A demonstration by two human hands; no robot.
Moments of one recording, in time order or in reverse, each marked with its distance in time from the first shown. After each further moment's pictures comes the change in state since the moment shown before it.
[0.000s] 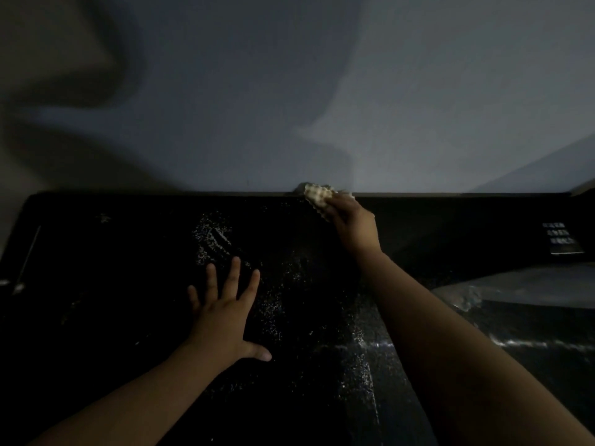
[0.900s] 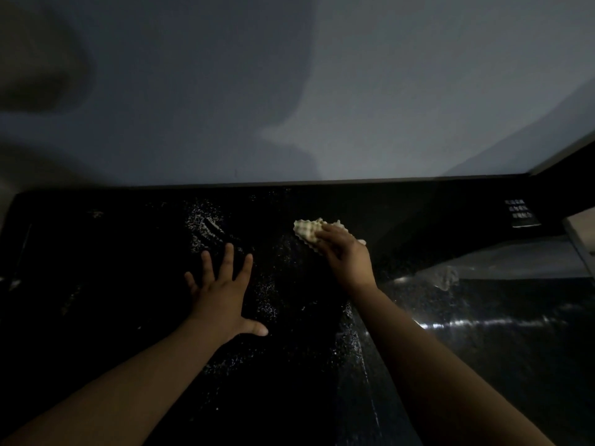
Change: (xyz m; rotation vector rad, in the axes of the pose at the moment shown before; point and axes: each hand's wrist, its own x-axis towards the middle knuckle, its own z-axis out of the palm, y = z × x) left_hand -0.002 0.000 0.000 0.026 0.038 0.024; right_hand -0.097 0.013 0.002 0.022 0.022 0.000
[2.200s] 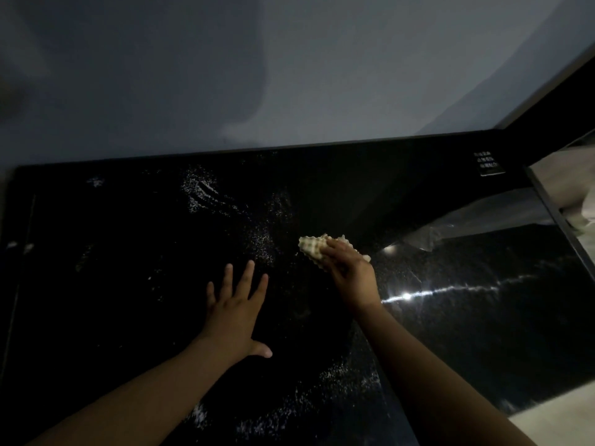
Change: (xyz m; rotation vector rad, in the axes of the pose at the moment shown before) left_hand -0.088 0.019 0.063 0.147 -0.048 0.193; right_hand -0.138 0.000 -0.007 -0.002 0.054 0.088
